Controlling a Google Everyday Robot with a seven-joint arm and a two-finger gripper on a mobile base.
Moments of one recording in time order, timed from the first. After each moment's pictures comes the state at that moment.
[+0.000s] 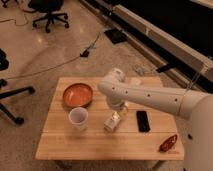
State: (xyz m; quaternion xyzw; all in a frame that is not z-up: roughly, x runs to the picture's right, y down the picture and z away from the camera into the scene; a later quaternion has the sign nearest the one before) arm 0.068 0.128 0.797 -0.33 -0.06 -0.36 0.87
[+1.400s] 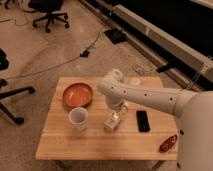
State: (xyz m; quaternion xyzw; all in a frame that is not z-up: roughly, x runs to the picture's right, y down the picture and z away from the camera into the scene) arm 0.063 0.135 0.816 -0.34 -0.07 -0.37 0.86
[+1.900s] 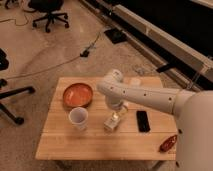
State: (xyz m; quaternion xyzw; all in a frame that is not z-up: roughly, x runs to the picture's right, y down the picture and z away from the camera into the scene) arm 0.060 0.136 0.821 -0.35 -0.07 -0.37 0.86
